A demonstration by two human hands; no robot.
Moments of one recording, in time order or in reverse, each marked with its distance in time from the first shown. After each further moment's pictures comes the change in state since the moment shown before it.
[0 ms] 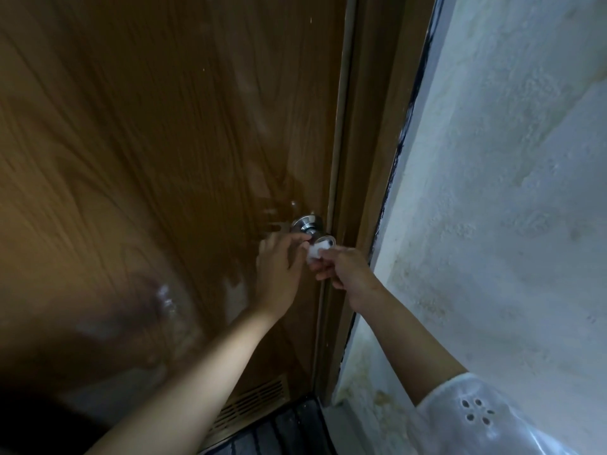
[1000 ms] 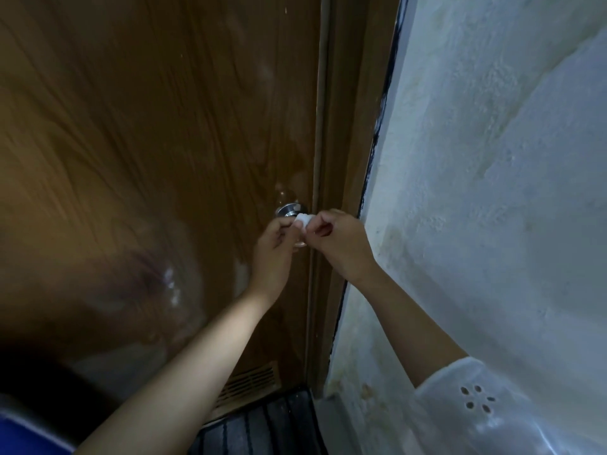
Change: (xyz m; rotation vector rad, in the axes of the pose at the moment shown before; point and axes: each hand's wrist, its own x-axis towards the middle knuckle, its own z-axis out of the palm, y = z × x) left_hand -0.014 0.057 0.008 -0.607 -0.006 -0.197; right_hand -0.016 -0.020 -0.036 -0.425 0.044 -0.671
